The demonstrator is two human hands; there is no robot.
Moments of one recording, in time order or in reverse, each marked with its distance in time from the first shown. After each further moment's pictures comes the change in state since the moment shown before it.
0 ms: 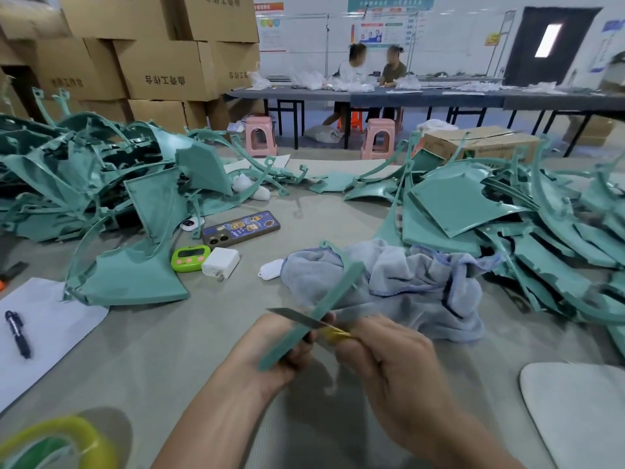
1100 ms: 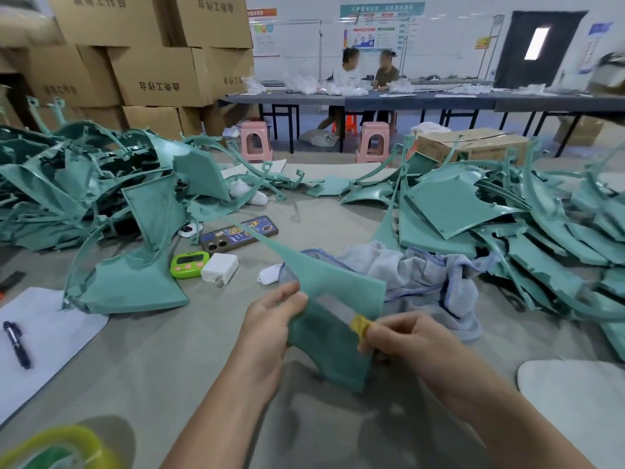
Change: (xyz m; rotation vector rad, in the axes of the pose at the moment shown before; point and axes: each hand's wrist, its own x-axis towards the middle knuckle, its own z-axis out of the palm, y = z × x) left_hand 0.005 0.002 -0.001 0.099 0.171 0.326; right_hand 0.016 0.033 -0.027 0.626 -0.308 0.801
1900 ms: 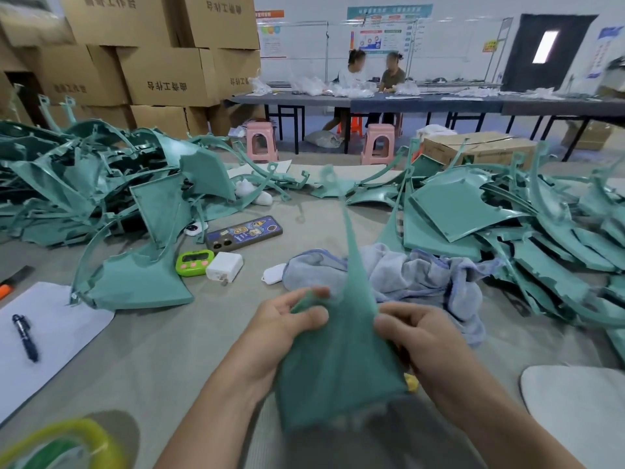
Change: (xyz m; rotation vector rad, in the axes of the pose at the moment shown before) left_hand -0.009 0.006 -0.010 0.045 -0.265 -0.081; right_hand -0.002 -0.006 0.009 0.132 0.113 -0.020
